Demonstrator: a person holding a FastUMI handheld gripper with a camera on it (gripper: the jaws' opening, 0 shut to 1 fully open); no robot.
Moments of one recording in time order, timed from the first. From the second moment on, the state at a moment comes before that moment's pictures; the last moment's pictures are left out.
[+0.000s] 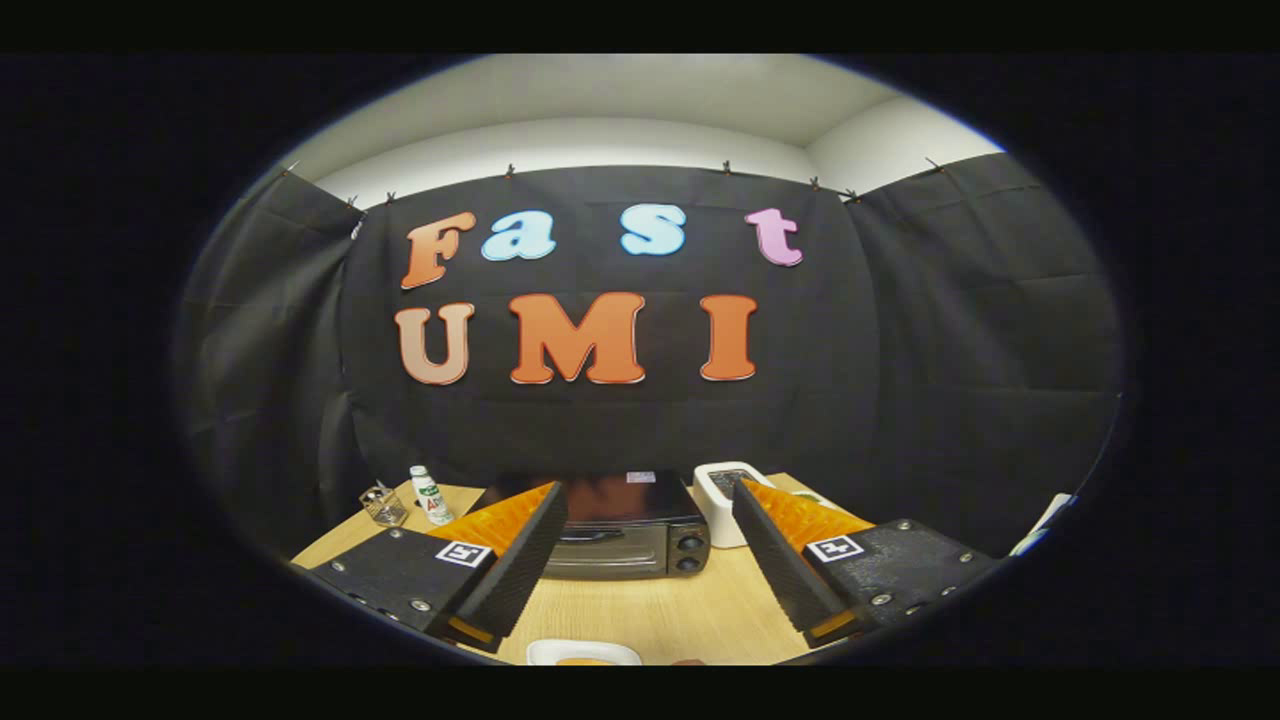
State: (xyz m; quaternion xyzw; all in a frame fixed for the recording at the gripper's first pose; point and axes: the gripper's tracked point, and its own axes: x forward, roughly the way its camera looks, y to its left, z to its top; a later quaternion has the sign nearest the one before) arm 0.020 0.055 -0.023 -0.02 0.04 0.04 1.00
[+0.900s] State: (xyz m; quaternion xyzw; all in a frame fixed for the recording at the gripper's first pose) arm 0.159 0.130 -0.130 -0.06 0.18 0.07 0.98
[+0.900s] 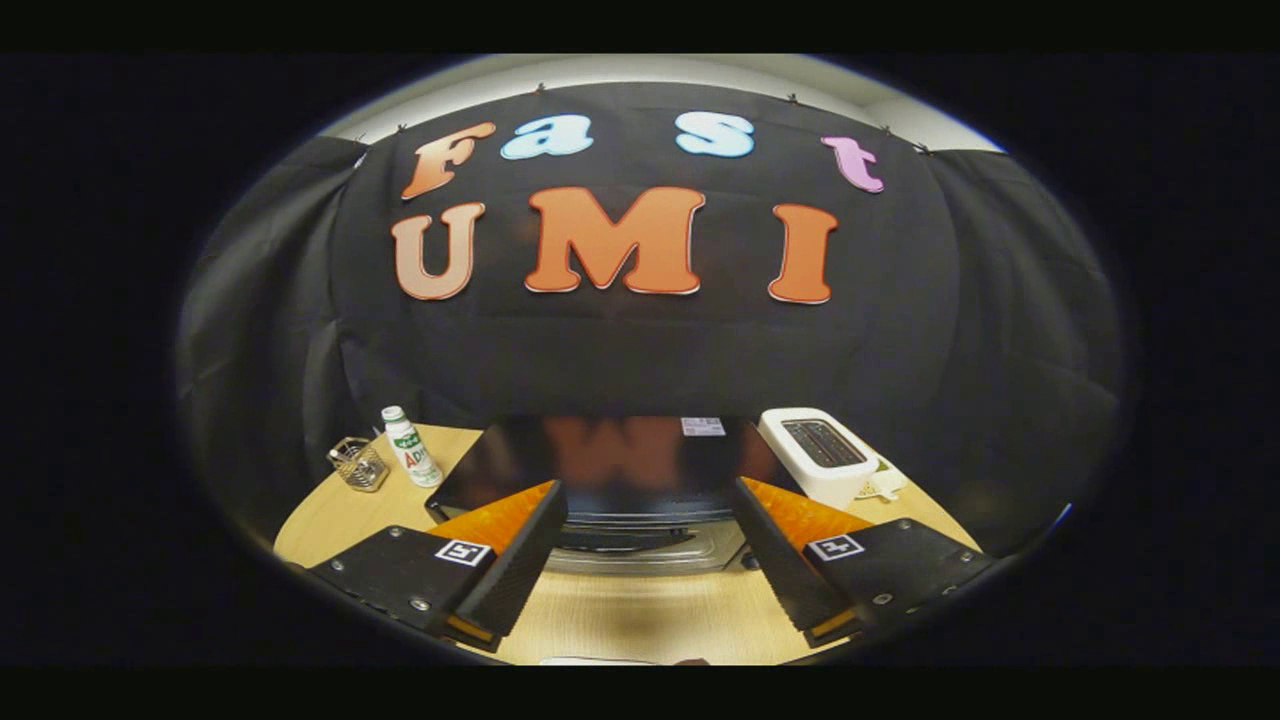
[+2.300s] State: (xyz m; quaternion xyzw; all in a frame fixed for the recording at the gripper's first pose) arm 0.140 0.144 -0.198 -0.05 0.24 0.09 0.96
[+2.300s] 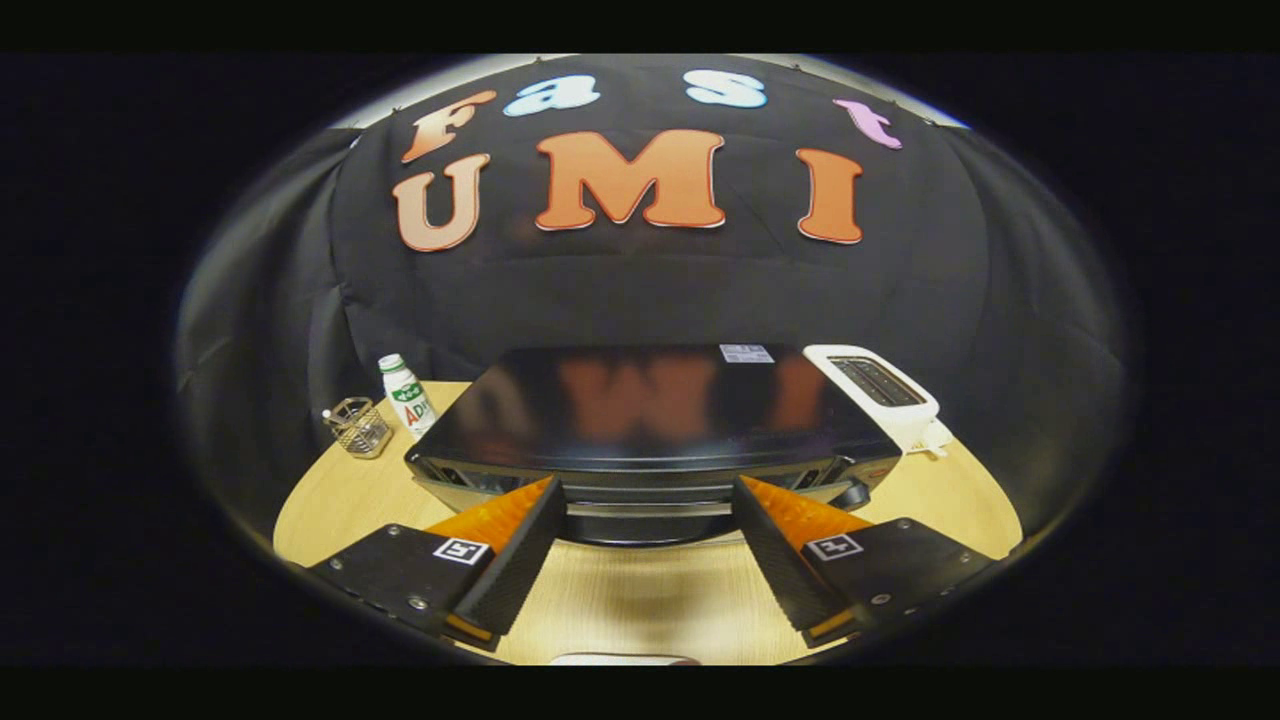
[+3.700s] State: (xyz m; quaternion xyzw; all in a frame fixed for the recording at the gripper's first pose) arm 0.012 0.105 -0.360 -0.02 0.31 0.06 0.95
